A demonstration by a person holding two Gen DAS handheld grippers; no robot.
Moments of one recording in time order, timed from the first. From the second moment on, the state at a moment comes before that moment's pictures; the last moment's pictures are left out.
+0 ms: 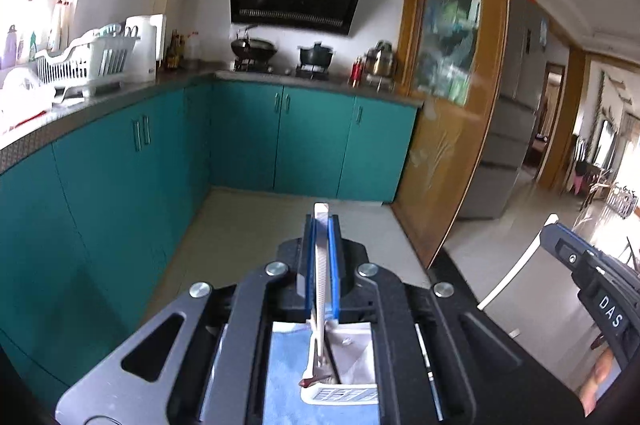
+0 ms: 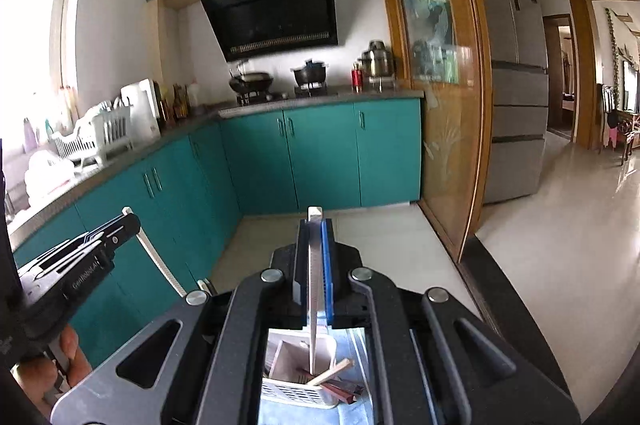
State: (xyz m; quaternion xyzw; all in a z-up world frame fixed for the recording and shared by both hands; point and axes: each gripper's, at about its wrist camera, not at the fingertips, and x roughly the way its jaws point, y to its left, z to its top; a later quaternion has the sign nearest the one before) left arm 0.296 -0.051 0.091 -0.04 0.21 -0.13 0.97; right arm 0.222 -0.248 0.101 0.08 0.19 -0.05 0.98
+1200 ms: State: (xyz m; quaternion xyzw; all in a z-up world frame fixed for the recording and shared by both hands) left arm 0.242 0.012 -0.116 -0.02 0.45 -0.14 0.88; right arm 0.173 -0.223 -0.132 0.14 0.42 0.11 0.89
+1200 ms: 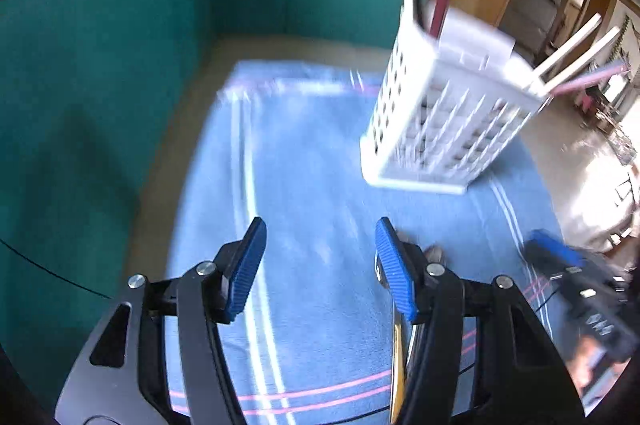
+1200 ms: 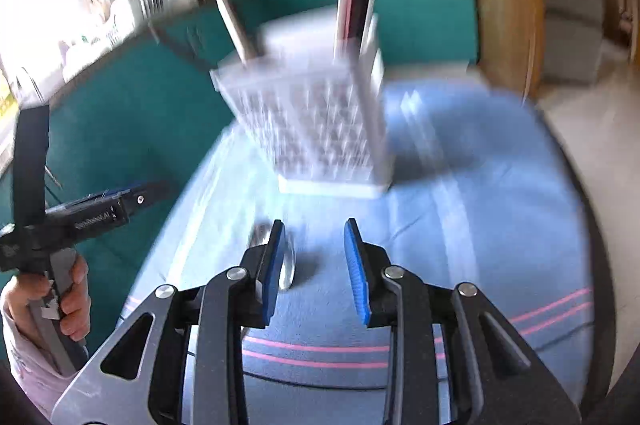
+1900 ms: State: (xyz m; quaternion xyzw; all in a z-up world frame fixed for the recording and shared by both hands) left arm 0.279 -0.012 -0.163 0.00 0.50 -0.17 0.85; right arm 0.206 -0.201 -0.178 0.15 0.47 0.16 0.85
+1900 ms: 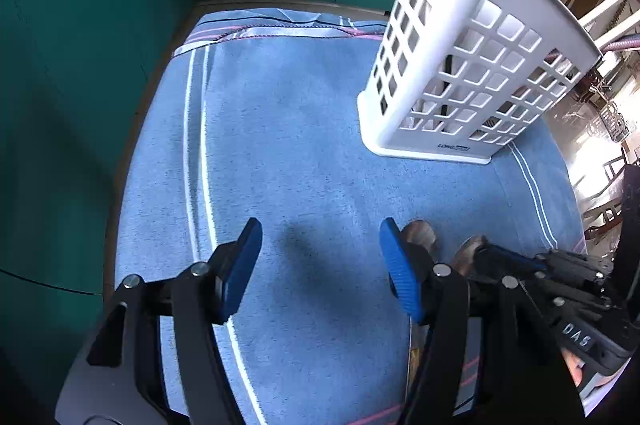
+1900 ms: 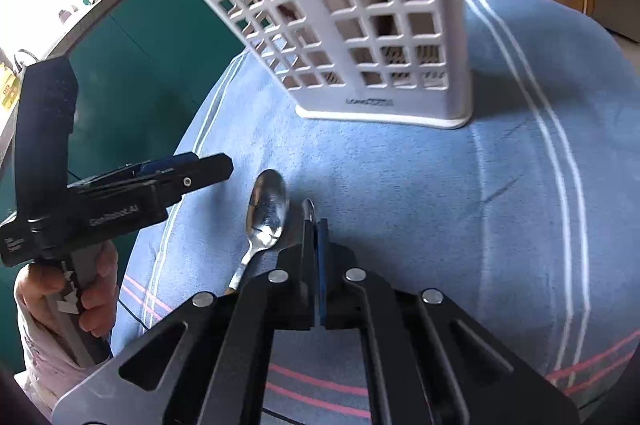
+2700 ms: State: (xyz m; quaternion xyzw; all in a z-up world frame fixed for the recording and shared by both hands) left arm 0.271 -0.039 -0.179 0.00 0.51 -0.25 0.83; right arm 0.186 -0.246 -0.184 0.16 0.48 0.11 0.86
